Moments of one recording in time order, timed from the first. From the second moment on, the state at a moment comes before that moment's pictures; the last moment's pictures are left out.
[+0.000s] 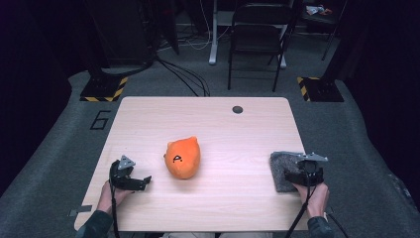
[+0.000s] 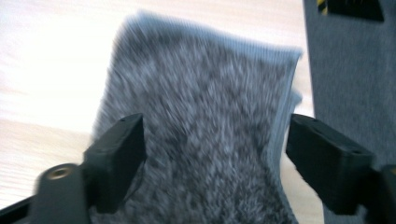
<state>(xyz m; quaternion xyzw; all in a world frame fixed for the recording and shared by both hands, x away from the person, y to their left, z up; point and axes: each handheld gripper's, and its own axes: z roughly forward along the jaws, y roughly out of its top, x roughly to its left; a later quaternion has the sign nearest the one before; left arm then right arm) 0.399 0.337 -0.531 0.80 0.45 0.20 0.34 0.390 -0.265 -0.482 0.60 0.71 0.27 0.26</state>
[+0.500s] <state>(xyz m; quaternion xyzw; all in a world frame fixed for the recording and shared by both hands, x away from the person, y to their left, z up) 0.395 0.331 -0.483 0.81 0.36 0.20 0.41 0.381 -0.175 -0.489 0.47 0.81 0.32 0.18</state>
